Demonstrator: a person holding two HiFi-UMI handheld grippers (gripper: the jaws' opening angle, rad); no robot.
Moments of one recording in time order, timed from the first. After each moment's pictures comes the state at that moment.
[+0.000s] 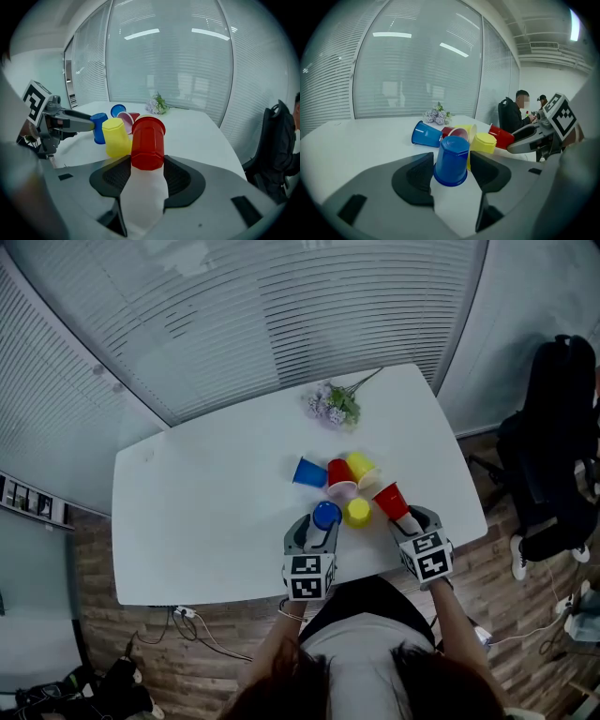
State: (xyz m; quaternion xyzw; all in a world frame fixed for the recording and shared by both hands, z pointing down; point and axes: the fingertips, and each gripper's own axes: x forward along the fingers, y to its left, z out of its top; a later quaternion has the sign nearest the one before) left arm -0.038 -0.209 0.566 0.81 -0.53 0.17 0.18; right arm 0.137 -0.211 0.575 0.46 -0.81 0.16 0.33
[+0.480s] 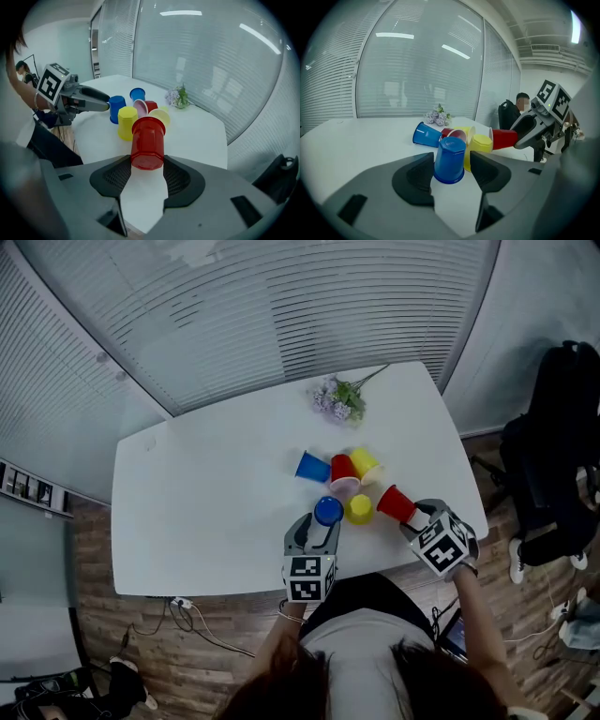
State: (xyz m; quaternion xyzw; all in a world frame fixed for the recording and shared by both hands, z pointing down) left arm -0.038 -0.199 0.559 0.81 -0.54 0.16 0.19; right arm 0.143 -0.199 0.555 0.31 -0.81 0.10 0.50
